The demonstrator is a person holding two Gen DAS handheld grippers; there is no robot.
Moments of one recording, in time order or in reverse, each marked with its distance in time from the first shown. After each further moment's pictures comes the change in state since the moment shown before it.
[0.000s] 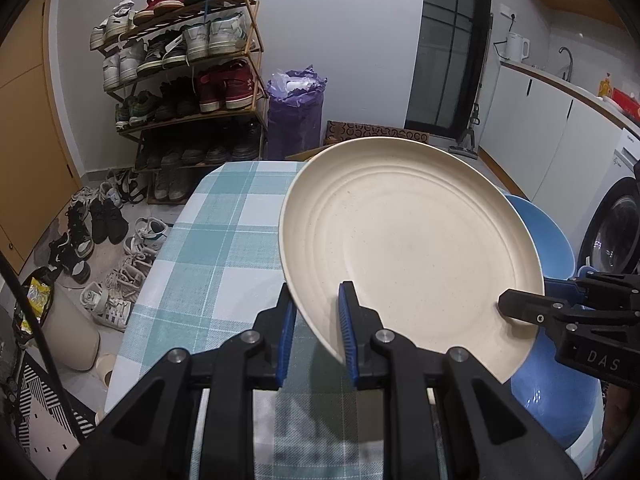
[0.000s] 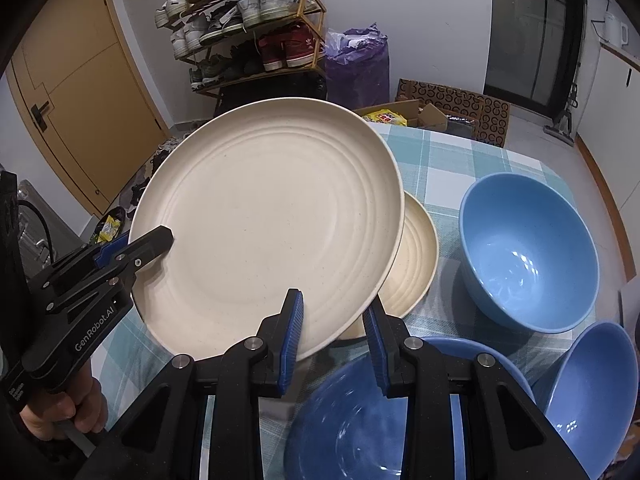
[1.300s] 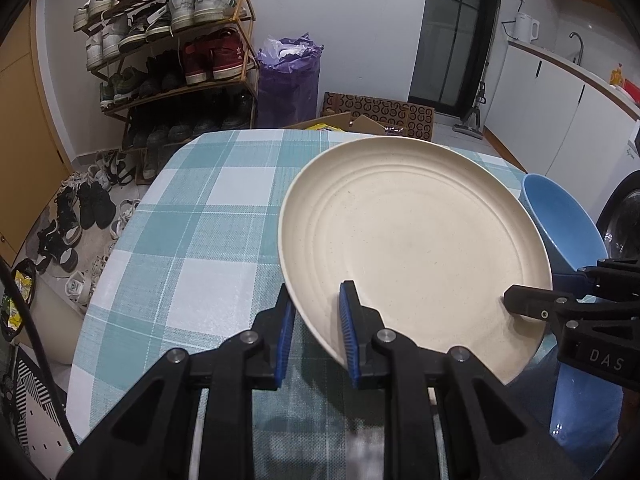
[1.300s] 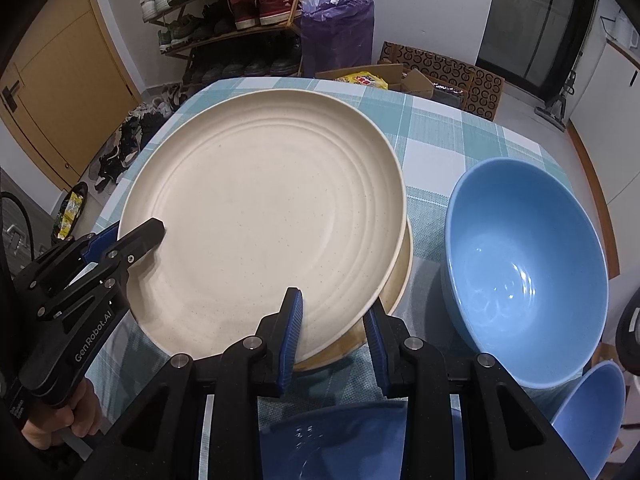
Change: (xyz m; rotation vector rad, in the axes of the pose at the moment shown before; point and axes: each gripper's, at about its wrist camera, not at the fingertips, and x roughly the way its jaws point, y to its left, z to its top) left arm 0.074 -0.012 0.000 -0.007 0.092 -0.001; right arm 0.063 -0.024 0.024 -0.024 0.159 -0.097
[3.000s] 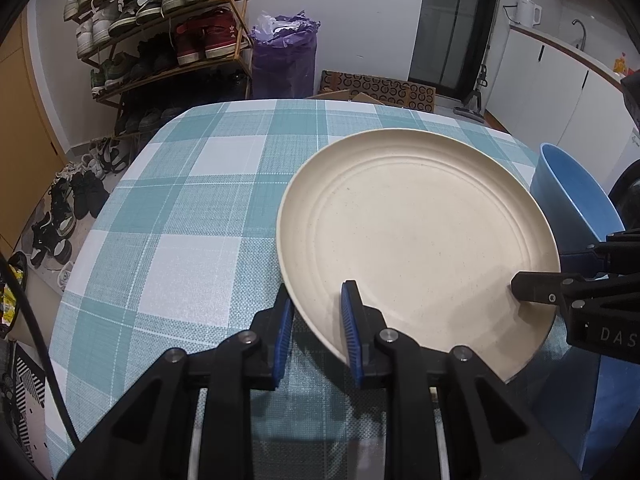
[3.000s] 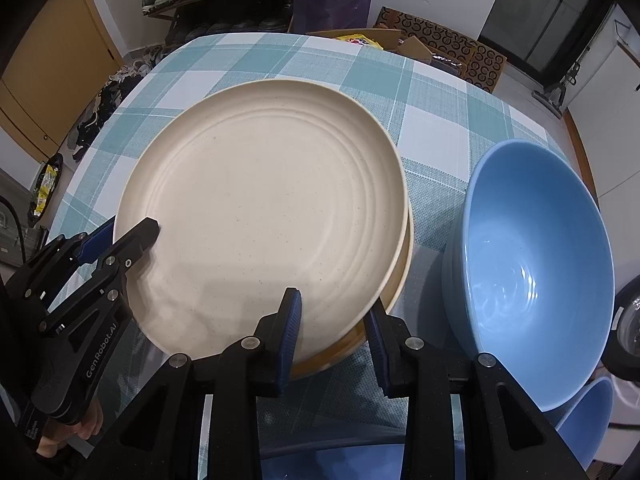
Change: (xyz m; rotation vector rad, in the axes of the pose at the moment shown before) left arm 0.034 -0.003 -0.014 0.007 0.055 -0.003; right arm 0.037 -0.005 0.012 -0.032 0.138 -0.064
